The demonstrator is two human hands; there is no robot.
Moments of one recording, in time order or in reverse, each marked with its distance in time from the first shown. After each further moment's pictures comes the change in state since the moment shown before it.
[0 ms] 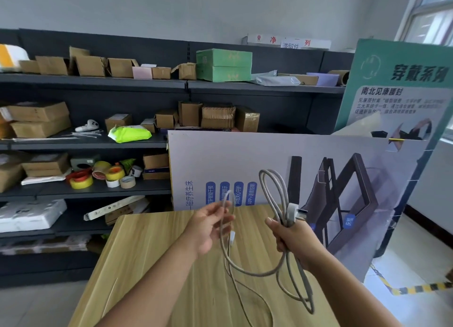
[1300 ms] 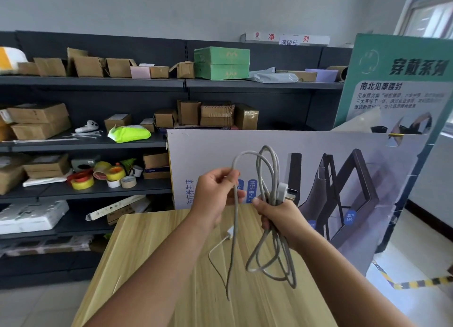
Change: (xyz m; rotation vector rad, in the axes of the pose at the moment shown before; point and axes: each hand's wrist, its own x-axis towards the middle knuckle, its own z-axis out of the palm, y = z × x) left_hand -0.034 0.054 0.076 0.313 0.124 0.415; right_hand 0.007 -0.037 0.017 0.129 -0.066 -0.116
